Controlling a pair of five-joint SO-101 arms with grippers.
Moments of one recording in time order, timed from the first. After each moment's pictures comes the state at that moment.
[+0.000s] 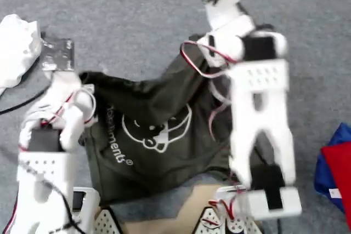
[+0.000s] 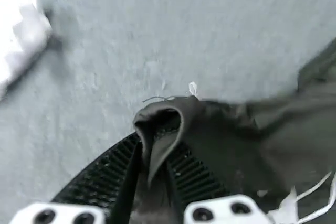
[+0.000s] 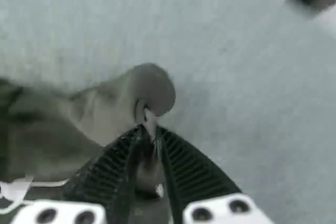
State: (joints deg) left arm -3.0 -54.0 48.8 55.5 -7.7; right arm -10.5 -2.9 -11.5 78.2 16.1
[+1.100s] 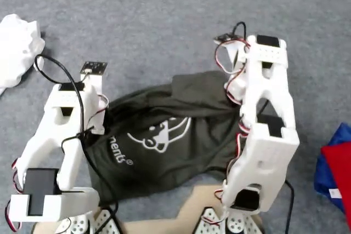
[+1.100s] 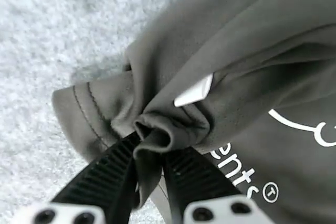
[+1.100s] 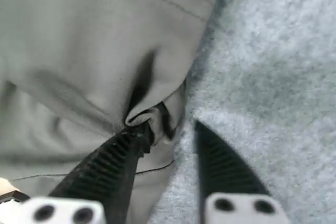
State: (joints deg) left arm -4.1 -8.4 39.8 65.7 -14.4; right arm 5.9 29.1 -10.7 88.8 29.3
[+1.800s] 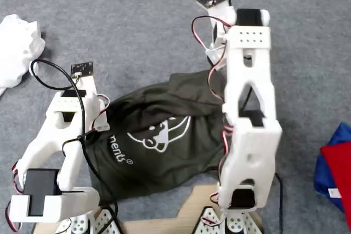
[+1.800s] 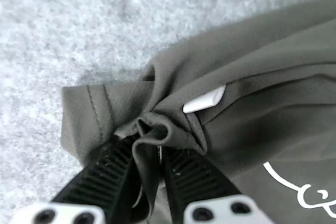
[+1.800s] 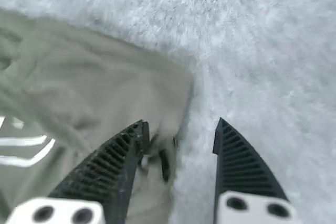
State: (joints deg) left arm -4.1 -8.5 45.2 54.6 1.6; right arm -3.9 38.8 -45.7 97.3 17.5
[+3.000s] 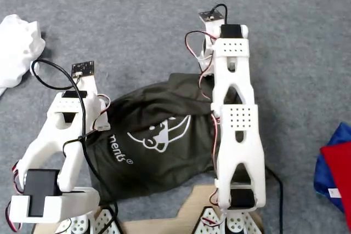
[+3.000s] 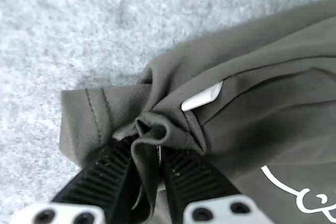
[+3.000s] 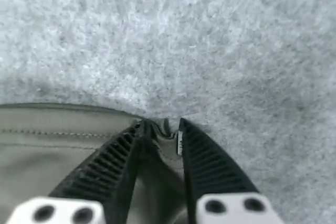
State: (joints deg) left arm -3.6 -8.4 45.7 53.0 1.6; right arm -4.7 72.2 -77.3 101.1 3.0
